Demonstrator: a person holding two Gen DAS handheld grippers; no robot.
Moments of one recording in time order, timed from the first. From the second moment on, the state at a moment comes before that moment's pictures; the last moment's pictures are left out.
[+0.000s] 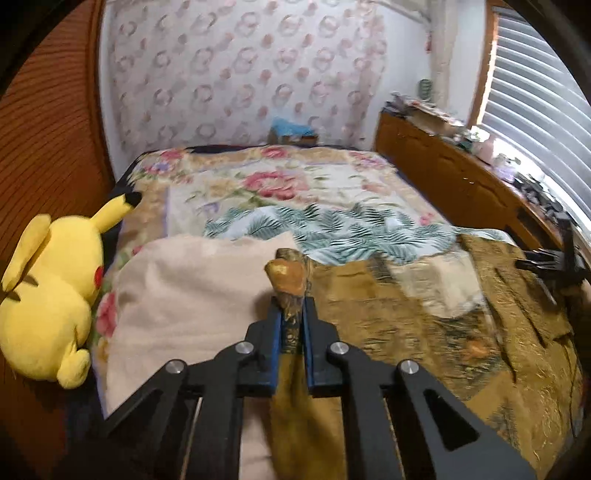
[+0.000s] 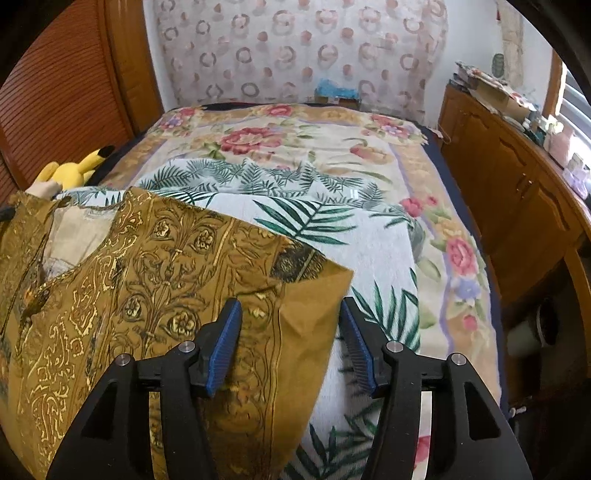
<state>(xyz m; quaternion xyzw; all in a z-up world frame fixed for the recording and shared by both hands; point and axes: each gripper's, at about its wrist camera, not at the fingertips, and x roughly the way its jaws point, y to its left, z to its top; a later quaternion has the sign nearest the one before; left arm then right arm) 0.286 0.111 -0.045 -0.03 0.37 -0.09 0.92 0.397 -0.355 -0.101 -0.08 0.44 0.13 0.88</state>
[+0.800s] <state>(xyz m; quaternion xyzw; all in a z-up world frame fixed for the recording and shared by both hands) 0.204 0.082 0.020 0.00 0.30 -0.10 0.95 0.326 -0.328 -0.021 -0.09 0.32 0.17 0.93</state>
